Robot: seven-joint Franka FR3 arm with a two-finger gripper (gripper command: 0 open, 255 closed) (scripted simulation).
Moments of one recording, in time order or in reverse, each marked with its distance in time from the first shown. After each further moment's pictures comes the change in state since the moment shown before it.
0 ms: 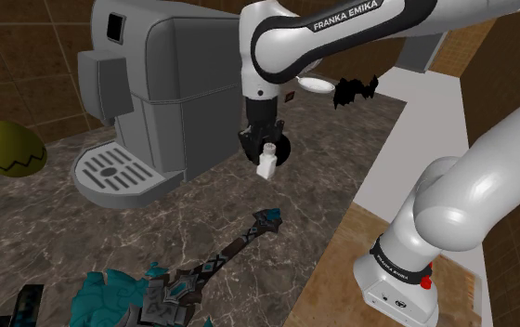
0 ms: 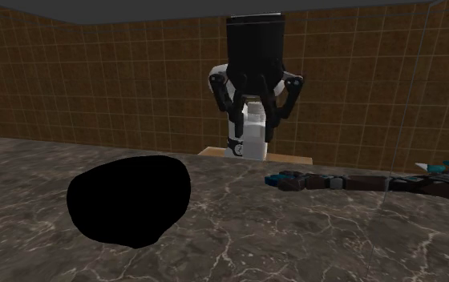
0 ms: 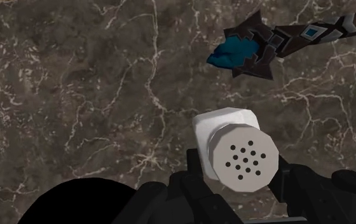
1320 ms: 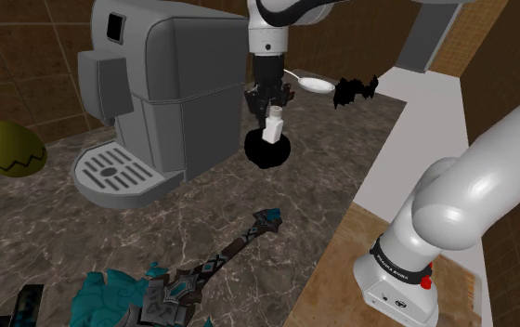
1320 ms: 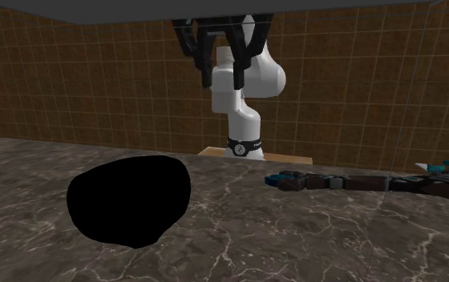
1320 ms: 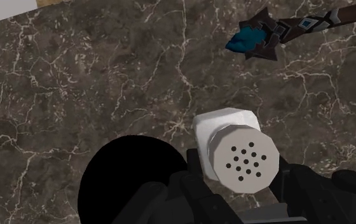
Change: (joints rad) arm -0.043 0.014 -0.063 0.225 -0.040 -0.214 -0.076
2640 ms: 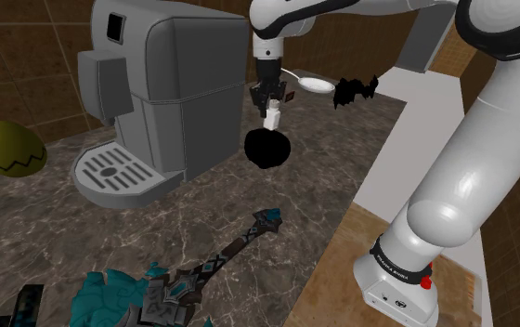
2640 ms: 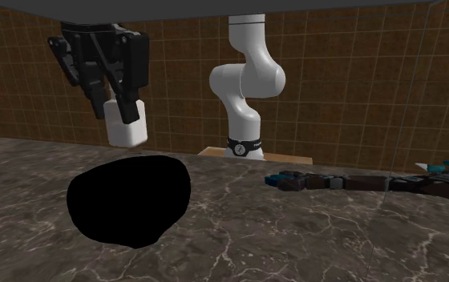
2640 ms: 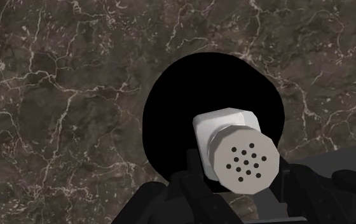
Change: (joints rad) arm -0.102 0.276 -0.117 0.208 -0.071 0.068 -0.198
